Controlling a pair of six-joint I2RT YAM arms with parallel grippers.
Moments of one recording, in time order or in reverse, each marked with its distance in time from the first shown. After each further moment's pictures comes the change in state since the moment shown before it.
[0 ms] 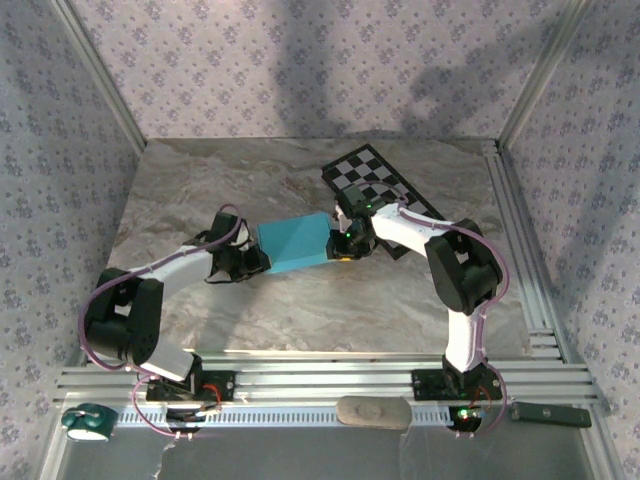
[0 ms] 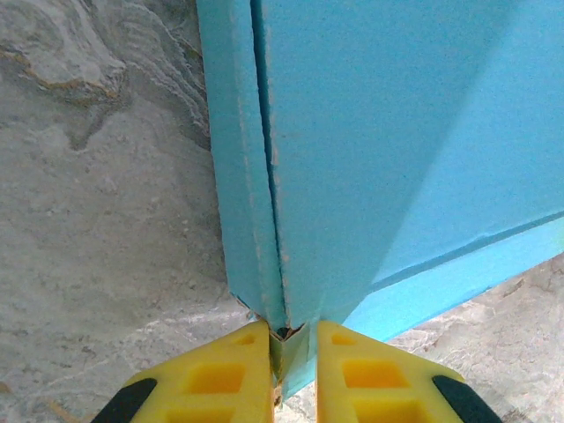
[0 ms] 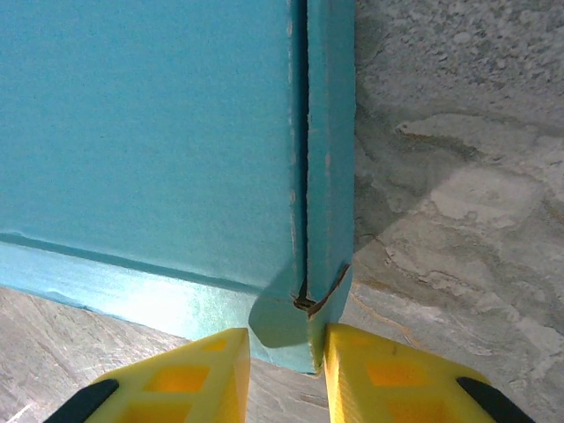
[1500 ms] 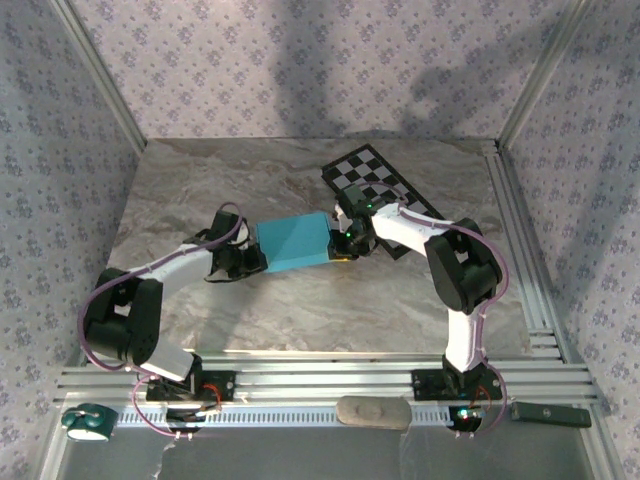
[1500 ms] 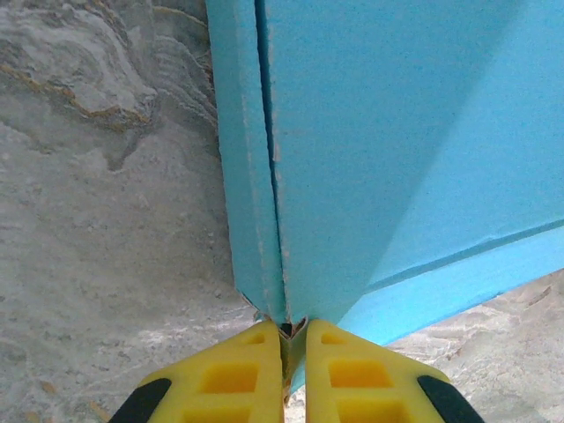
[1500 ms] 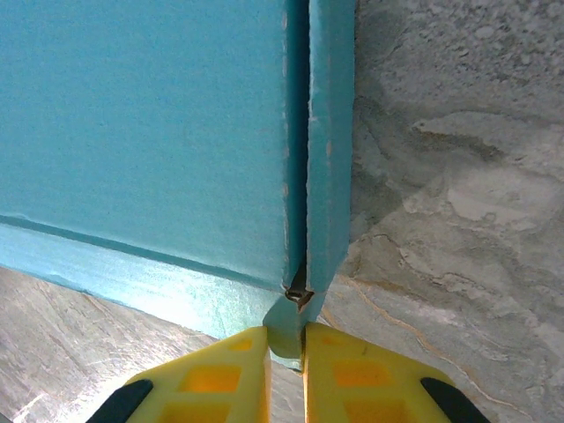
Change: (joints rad) left arm 0.000 -0.001 0.019 -0.031 -0.054 0.046; right arm -0.009 0.005 0.000 0.004 -0.030 -0.009
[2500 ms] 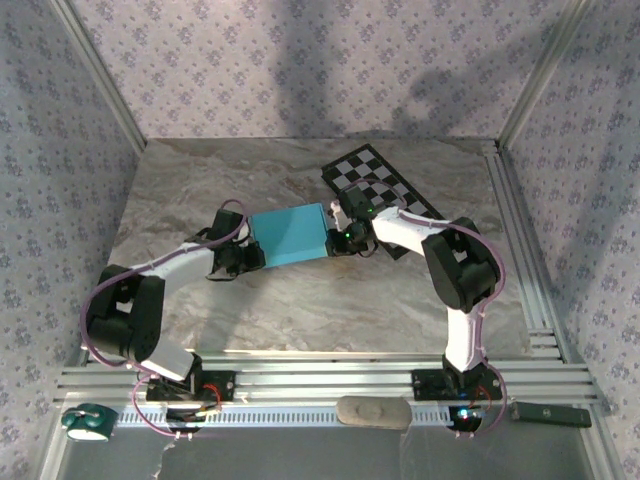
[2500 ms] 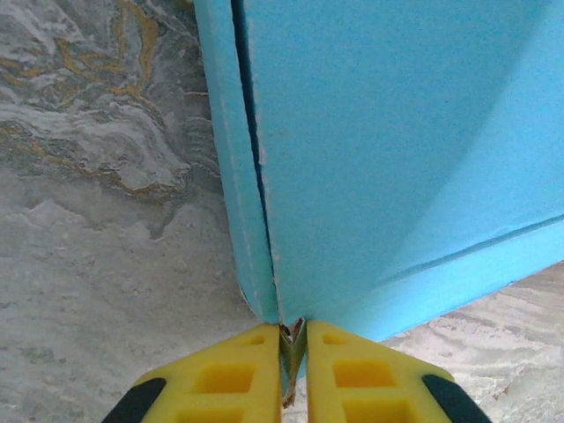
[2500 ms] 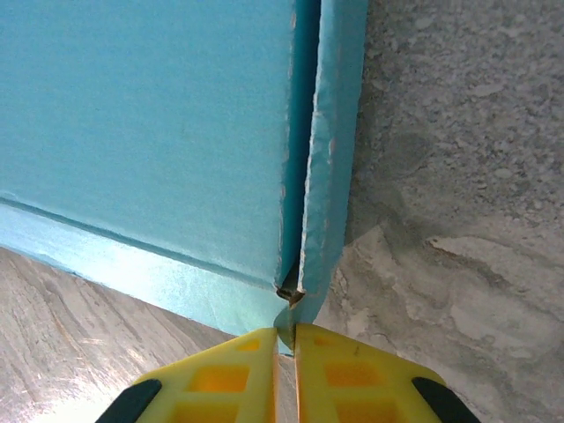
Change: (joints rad) left arm -0.003 0.021 0.008 0.040 -0.090 0.081; right arm -0.004 0.013 -0.046 0.174 0.012 -0.129
